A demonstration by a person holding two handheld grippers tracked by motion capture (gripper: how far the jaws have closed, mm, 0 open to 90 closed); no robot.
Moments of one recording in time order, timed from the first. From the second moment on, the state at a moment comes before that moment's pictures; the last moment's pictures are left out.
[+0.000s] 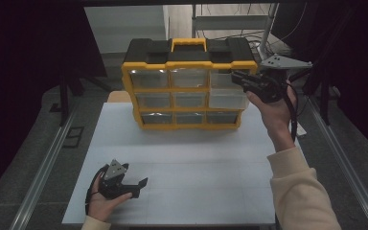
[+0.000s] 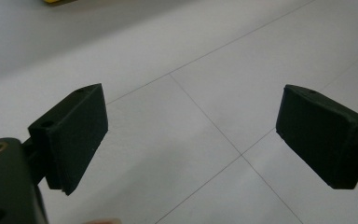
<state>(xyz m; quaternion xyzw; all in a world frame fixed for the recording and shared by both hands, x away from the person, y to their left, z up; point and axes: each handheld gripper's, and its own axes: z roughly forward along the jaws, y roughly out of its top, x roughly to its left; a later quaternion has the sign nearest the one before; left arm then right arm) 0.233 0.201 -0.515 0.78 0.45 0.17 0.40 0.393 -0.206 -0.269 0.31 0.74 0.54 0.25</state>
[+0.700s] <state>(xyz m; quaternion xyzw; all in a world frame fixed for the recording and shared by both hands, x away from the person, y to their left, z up) 0.236 0.196 -0.515 0.79 0.44 0.17 0.40 0.362 -0.216 -0.271 0.27 0.73 0.57 0.26</state>
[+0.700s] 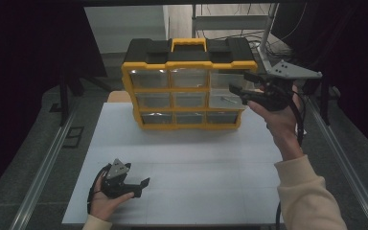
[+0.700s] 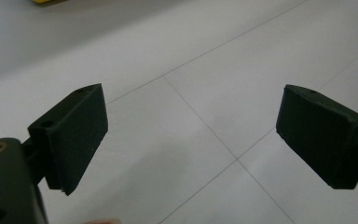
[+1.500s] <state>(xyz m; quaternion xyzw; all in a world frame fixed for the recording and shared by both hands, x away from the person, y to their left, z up) 0.237 0.193 -0.515 0.79 0.44 0.16 0.41 0.294 -0.249 -0.359 0.28 0.75 0.55 0.21</state>
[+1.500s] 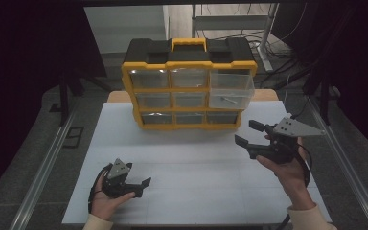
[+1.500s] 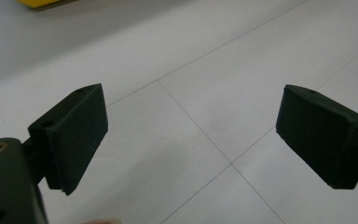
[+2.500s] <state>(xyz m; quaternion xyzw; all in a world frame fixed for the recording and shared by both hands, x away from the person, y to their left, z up) 0.237 0.194 -0.515 0.79 0.43 0.17 0.40 0.269 -0.306 -0.480 0.36 0.78 0.48 0.18</state>
